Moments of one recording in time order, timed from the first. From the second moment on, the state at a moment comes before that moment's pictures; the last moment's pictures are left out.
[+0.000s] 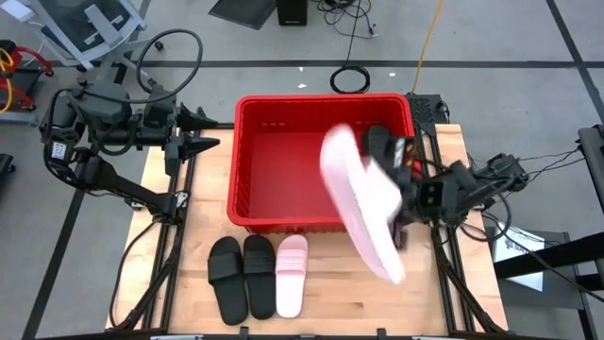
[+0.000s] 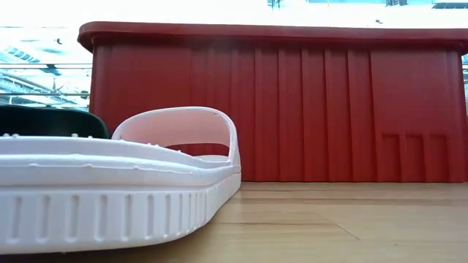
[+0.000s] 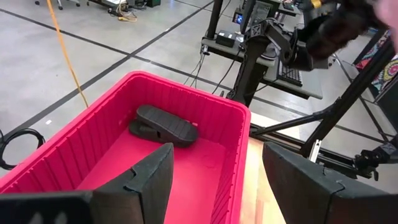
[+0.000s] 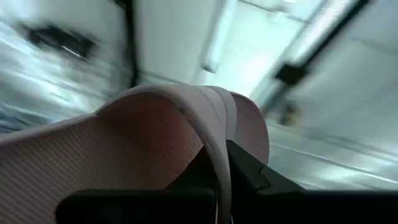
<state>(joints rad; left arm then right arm) -0.03 1.24 2.14 -1.22 -0.19 -0.32 0.41 1.45 1.46 0.97 0.23 -0.61</state>
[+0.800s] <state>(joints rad) -0.03 1.24 2.14 -1.23 -0.18 -0.33 0.03 1.41 1.60 0.20 1.34 -1.22</state>
